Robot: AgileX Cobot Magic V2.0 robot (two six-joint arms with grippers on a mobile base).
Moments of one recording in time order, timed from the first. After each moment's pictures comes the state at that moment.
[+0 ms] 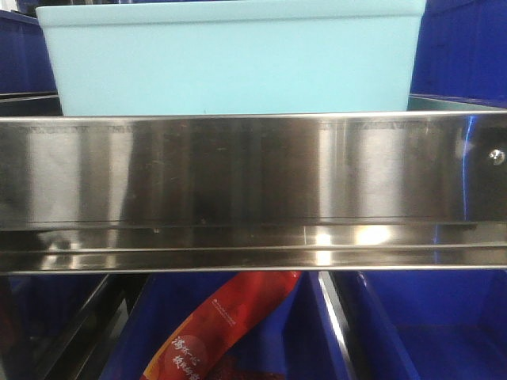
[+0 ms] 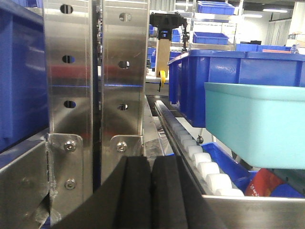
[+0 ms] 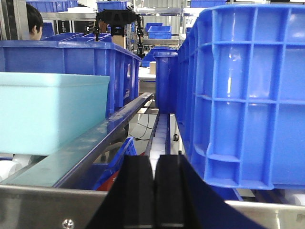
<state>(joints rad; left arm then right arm) -0.01 0.00 0.00 0.08 -0.02 -0.10 -0.01 0.00 0.00 0.04 -0.01 -0.02</state>
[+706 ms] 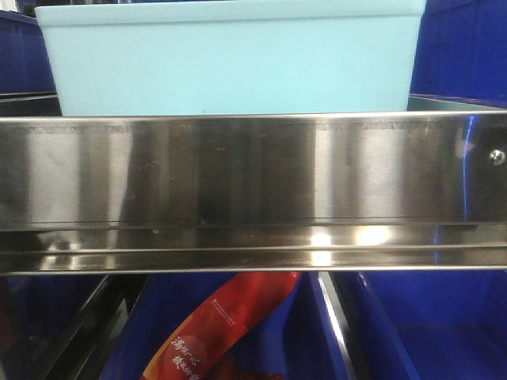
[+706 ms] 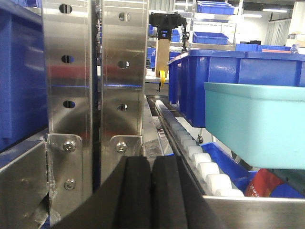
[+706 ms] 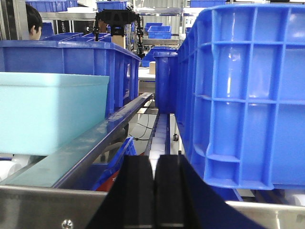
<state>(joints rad) -0.01 0.00 0.00 0.08 -0.02 -0.10 -0.01 0.00 0.00 0.04 -0.01 -0.02</state>
